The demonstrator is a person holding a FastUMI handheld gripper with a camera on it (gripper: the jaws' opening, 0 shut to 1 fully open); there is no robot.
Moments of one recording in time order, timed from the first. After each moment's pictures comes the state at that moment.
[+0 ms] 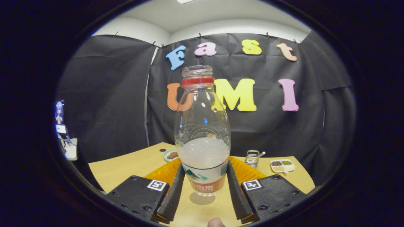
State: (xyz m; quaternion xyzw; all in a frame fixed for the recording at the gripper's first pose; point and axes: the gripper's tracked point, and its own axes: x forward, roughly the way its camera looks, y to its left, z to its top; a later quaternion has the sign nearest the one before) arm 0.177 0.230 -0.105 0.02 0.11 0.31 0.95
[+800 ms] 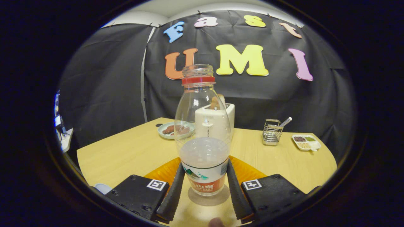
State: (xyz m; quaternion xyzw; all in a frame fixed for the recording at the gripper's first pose) arm 0.222 0.292 -0.265 0.01 0.20 0.32 0.93
